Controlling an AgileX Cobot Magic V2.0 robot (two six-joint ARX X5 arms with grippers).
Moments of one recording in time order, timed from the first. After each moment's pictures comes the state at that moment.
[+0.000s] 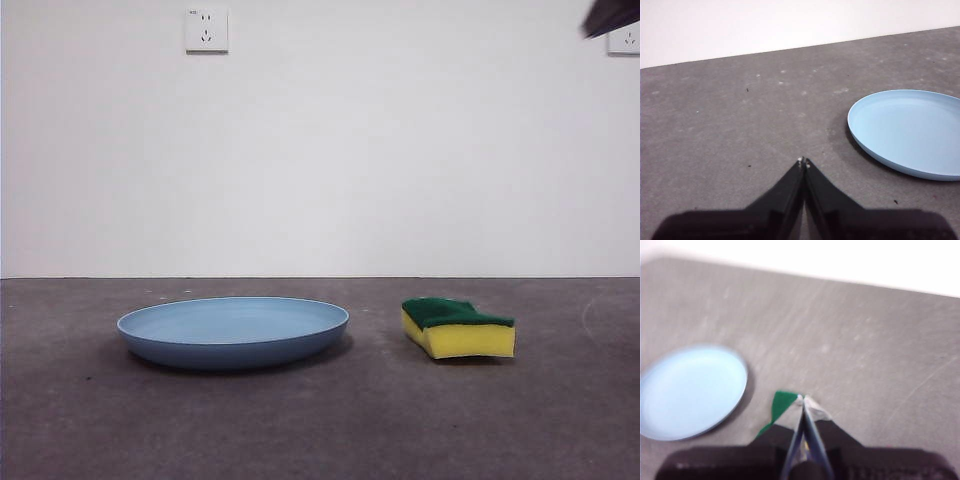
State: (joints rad) left arm -0.12 0.00 0.02 -0.19 0.03 0.07; right arm 0.50 0.65 0.70 -0.41 0.16 0.03
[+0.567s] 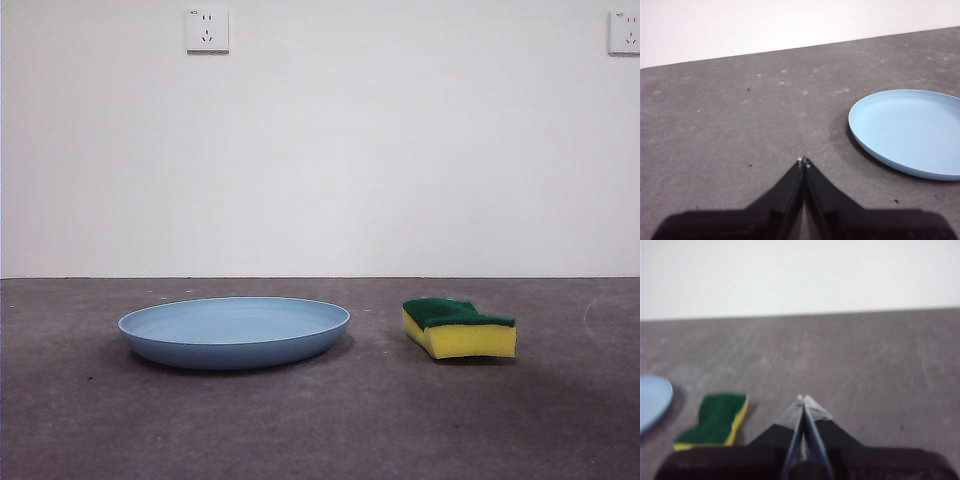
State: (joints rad) left arm -0.12 0.00 0.02 -0.19 0.03 0.07; right arm 0.14 0.05 0.08 -0.14 0.03 0.04
